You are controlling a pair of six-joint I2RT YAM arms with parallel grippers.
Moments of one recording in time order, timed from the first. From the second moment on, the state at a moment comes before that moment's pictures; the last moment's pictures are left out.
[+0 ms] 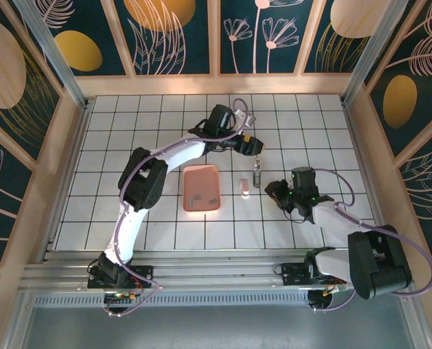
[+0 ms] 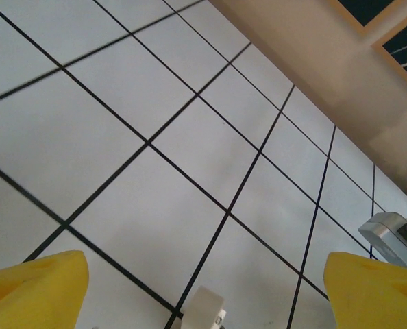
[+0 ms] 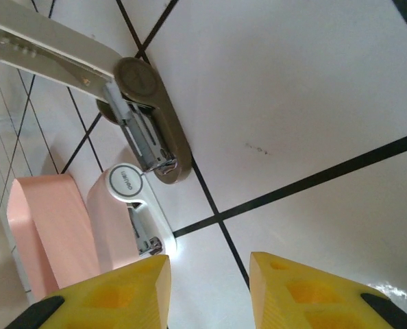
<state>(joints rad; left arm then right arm) -0.64 2.30 1.81 -0.10 0.65 -0.25 0.25 1.20 0.40 -0.05 -0.35 0.99</state>
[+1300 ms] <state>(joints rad) -0.66 2.45 1.85 -0.11 1.02 -0.19 0.24 1.54 0.50 0.17 -0.47 0.96</state>
